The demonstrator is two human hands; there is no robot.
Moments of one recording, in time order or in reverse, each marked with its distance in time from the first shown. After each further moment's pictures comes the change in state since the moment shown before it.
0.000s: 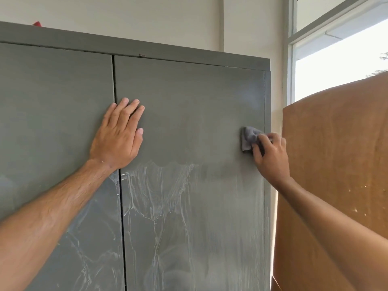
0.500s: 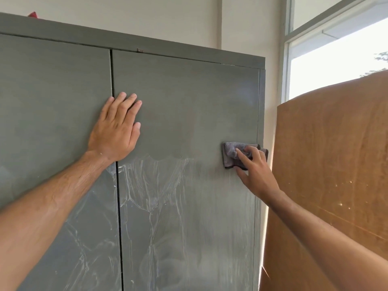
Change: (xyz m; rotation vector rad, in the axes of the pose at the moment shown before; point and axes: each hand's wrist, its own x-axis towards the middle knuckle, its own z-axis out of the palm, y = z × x) left_hand 0.000 -0.001 -0.001 -0.005 -0.054 -0.011; right_hand -0.052 -0.010 -0.002 -0.095 -0.257 -0.164
